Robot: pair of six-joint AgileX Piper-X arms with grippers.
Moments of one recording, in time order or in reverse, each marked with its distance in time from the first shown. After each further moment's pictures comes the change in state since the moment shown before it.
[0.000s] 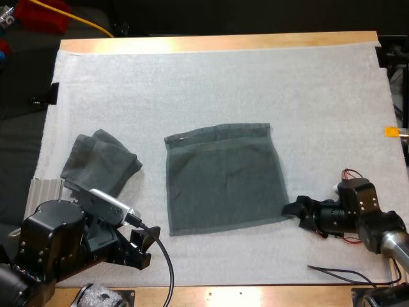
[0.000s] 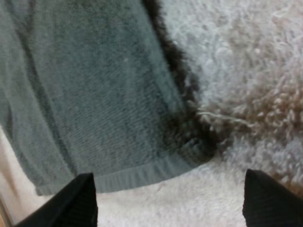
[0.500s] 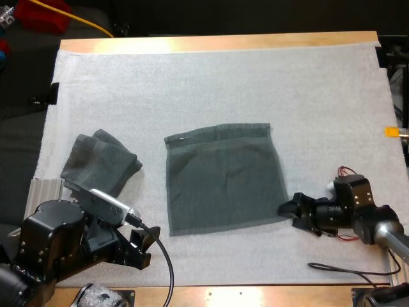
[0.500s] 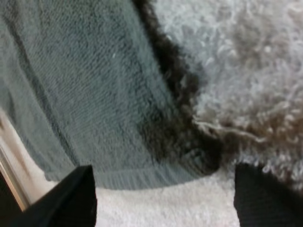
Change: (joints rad) left arm 0.000 0.000 0.000 0.000 0.000 0.000; right arm -0.005 0.145 -0.008 -0.110 -0.092 0.009
